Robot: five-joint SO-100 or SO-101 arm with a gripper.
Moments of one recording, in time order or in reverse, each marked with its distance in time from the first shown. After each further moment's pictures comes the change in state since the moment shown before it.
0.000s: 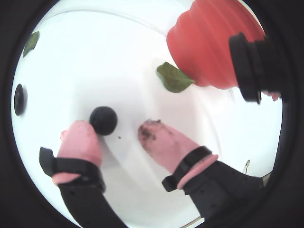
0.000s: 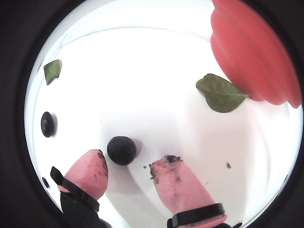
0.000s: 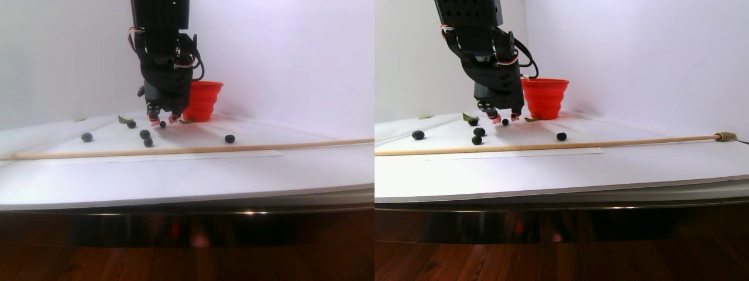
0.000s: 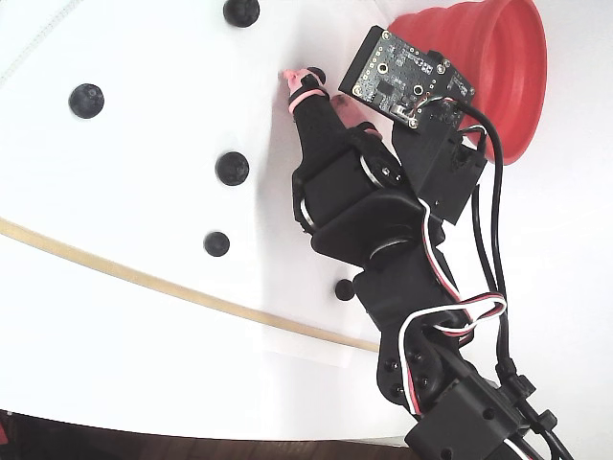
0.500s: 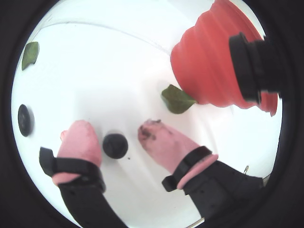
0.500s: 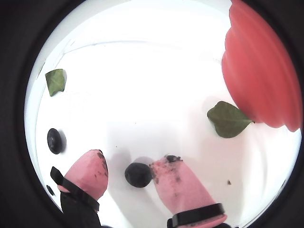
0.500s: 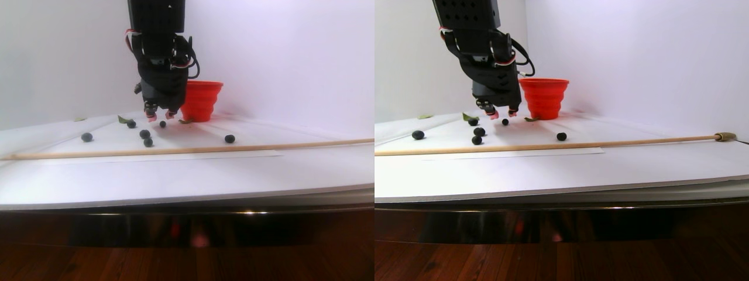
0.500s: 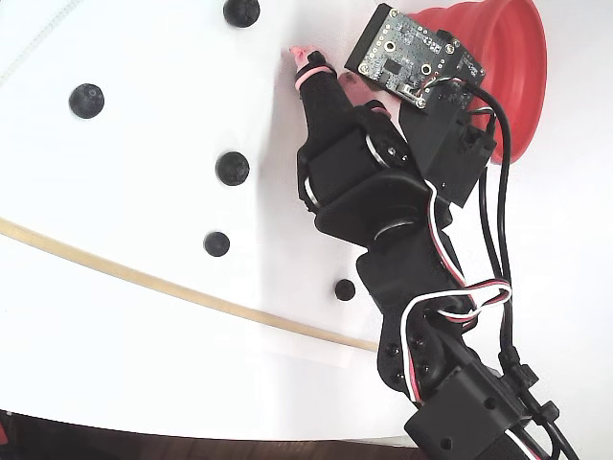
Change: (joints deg) arm -1.1 -1.1 -3.0 -0.8 -0.9
